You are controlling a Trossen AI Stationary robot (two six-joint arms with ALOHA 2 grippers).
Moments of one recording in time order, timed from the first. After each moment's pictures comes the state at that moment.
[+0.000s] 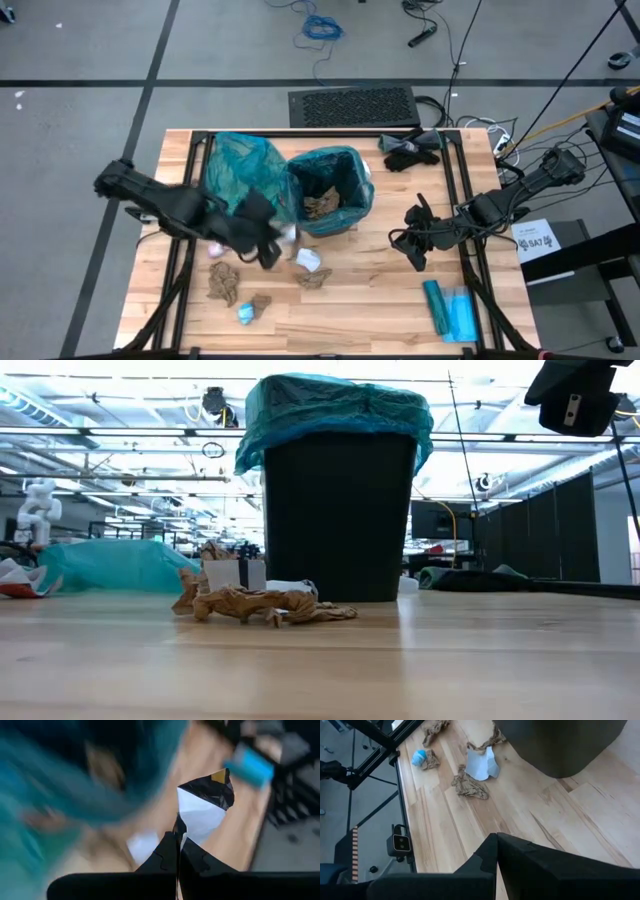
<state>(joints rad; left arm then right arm) -0.42 1.37 1.55 -1.03 -0.44 -0.90 0.49 0.96 0.80 -0.59 0.29 1.00</state>
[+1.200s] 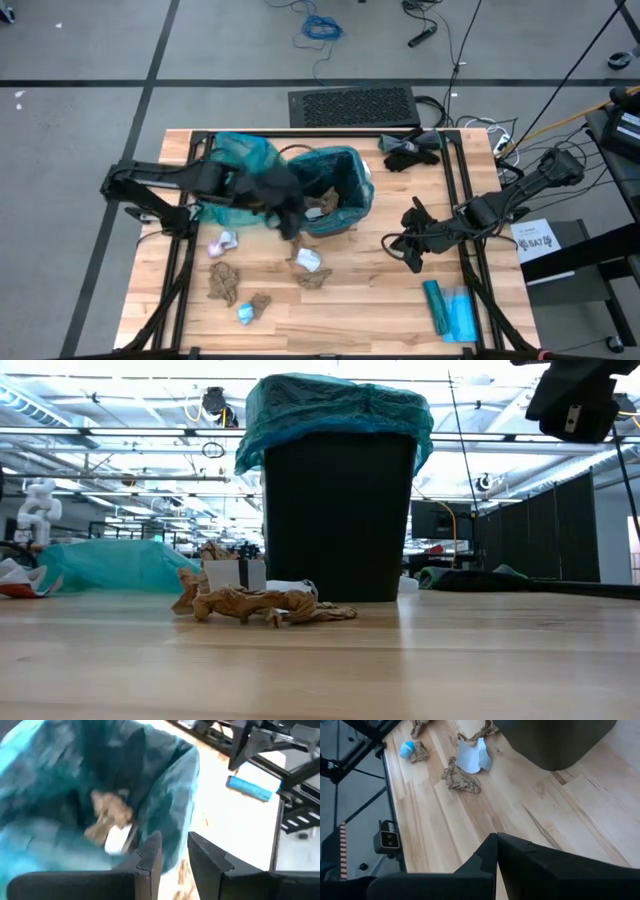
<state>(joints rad) -0.17 1.43 1.59 -0.95 -0.26 -0.65 0.49 1.01 0.80 -0.61 0.28 1.01</state>
